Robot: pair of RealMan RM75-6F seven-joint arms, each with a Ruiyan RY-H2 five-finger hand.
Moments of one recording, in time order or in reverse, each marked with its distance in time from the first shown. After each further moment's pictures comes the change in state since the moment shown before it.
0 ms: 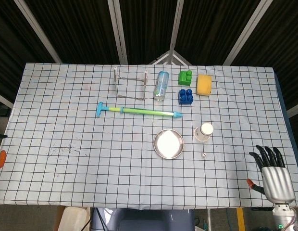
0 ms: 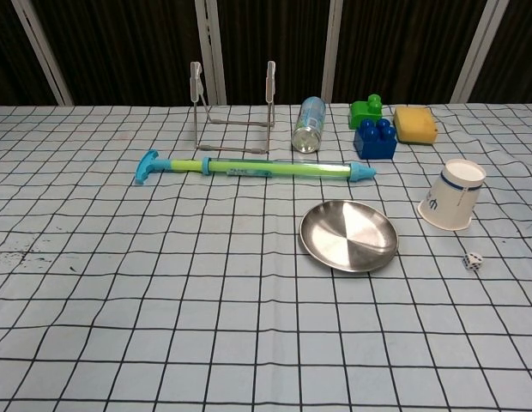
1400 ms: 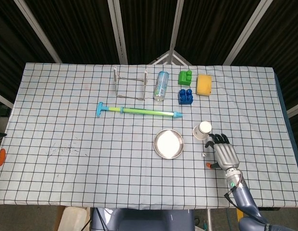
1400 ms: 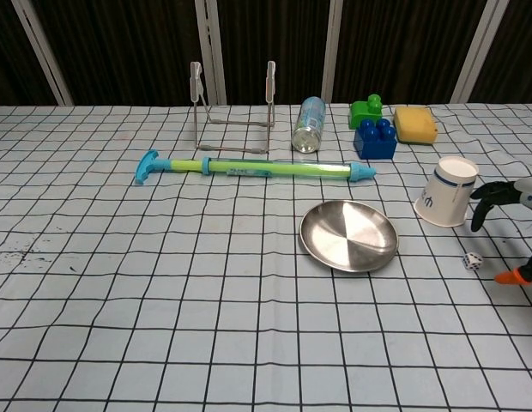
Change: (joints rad) left arm -0.014 -0.006 -0.012 0.018 -0.029 -0.029 -0.013; right arm 0.347 -0.332 0.133 0.251 0.363 -0.478 -0.039
